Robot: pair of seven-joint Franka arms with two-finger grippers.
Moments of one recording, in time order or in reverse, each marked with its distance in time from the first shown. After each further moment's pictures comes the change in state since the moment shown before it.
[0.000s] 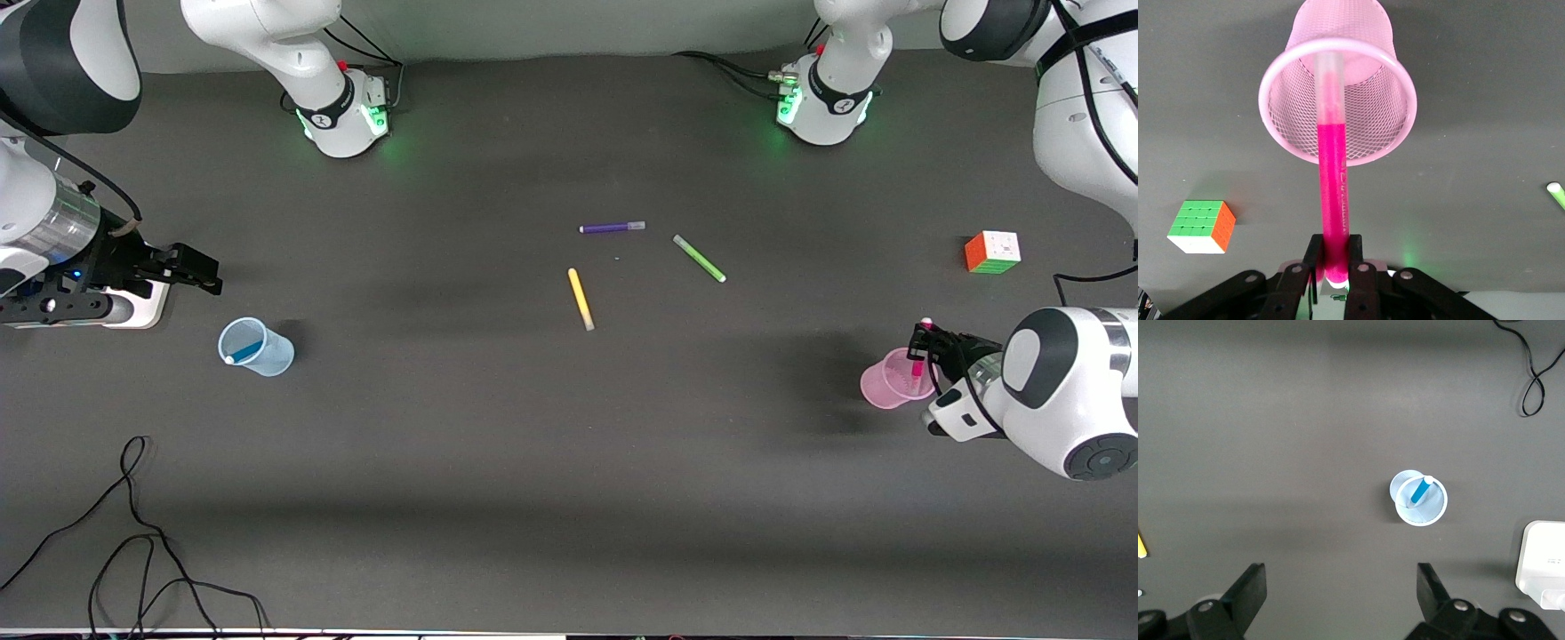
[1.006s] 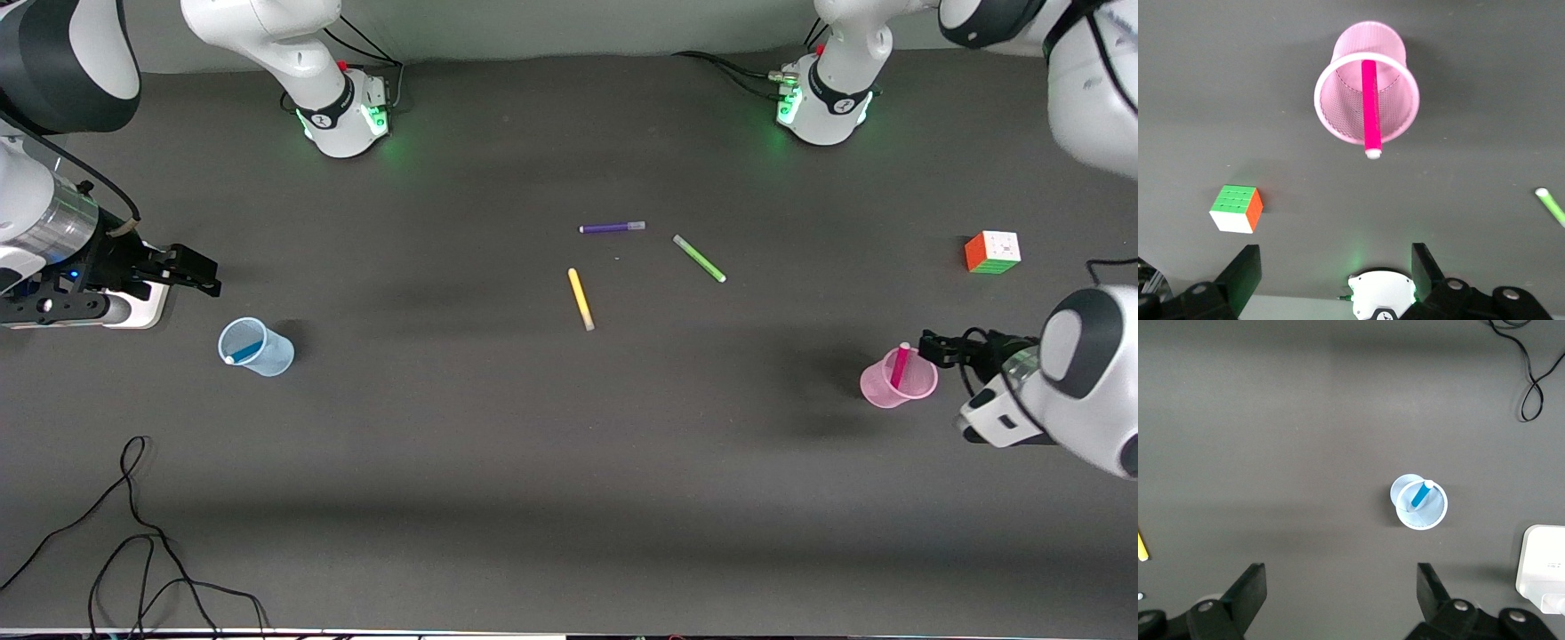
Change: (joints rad) left arm -0.016 -0.090 -0.010 0.105 0.037 -0.060 -0.033; right arm 0.000 -0.002 0.004 0.005 0.000 0.008 0.000
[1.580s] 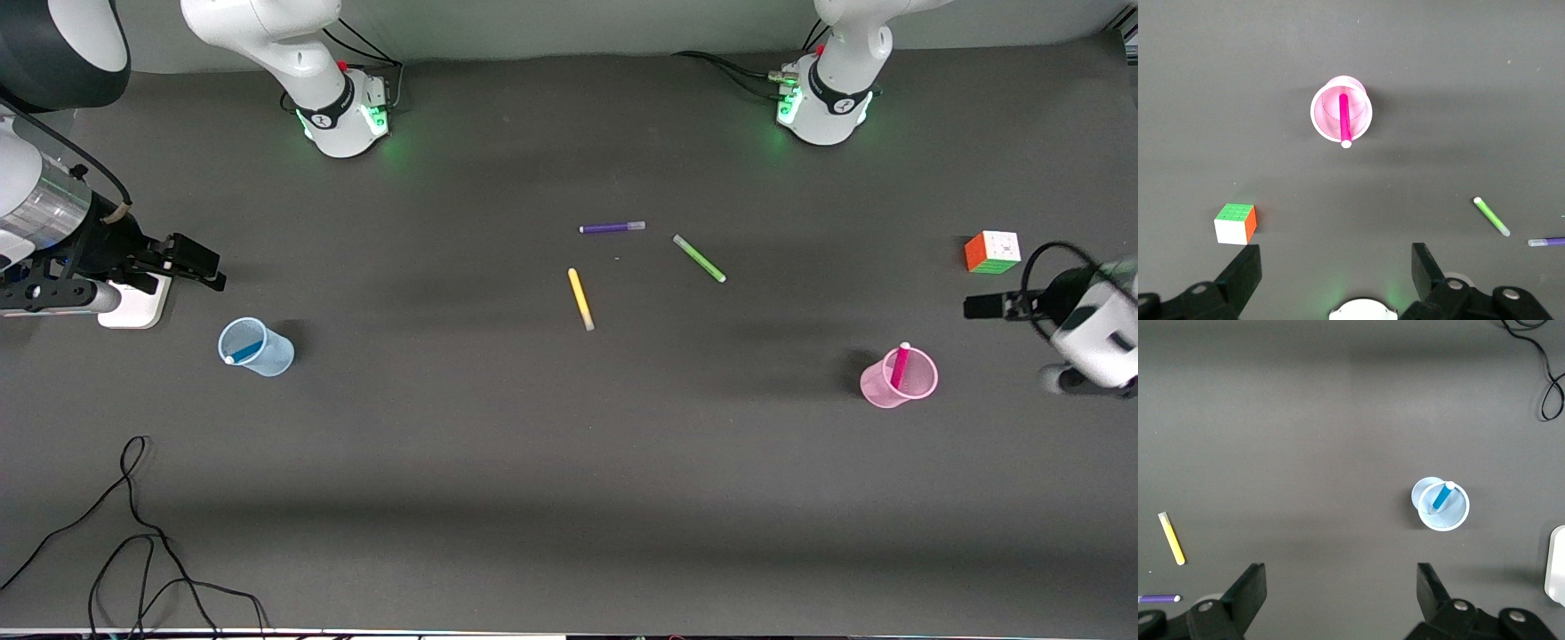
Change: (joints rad) left arm 0.063 -0.356 -0.004 -0.216 -0.143 0.175 0.032; right arm 0.001 -0.026 0.008 0.003 0.057 0.004 0.037
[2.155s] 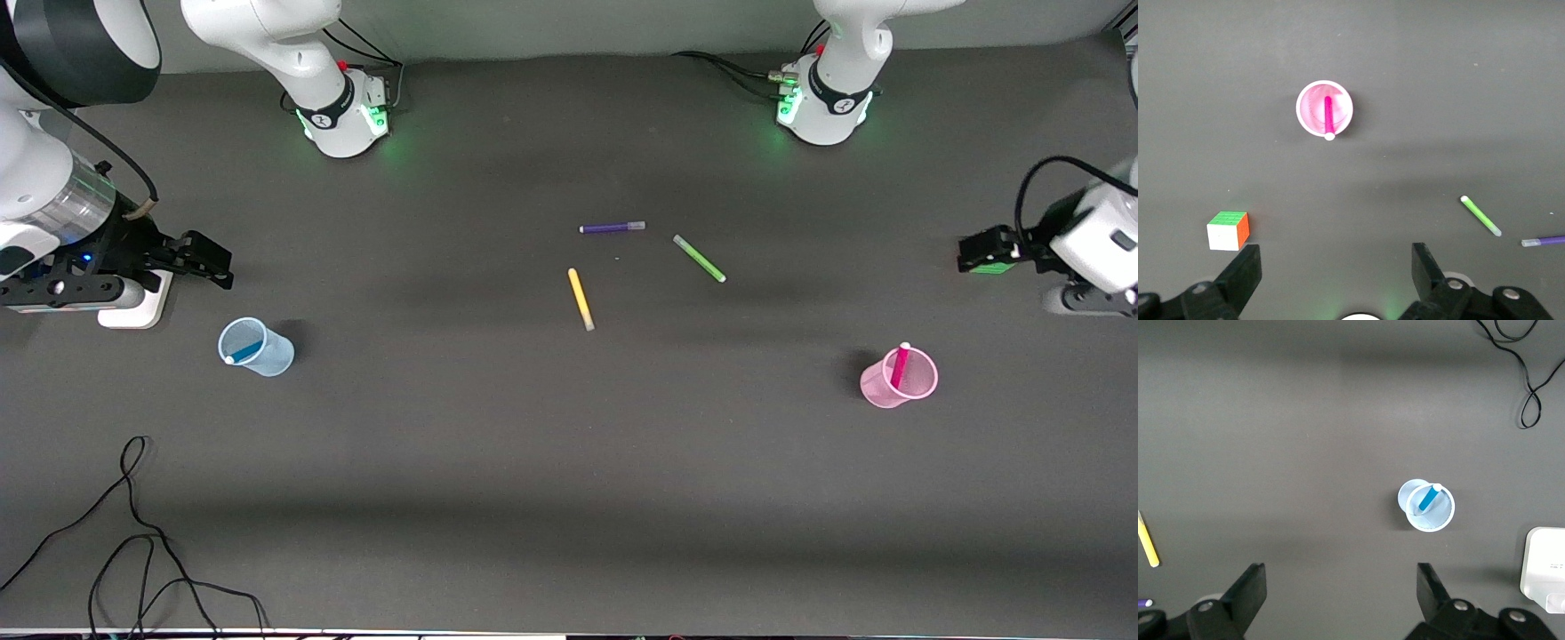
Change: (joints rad) left arm -0.230 -0.275 0.206 -0.274 -0.066 0.142 0.026; right arm -0.001 -0.002 0.043 0.000 -0.076 0.000 0.026
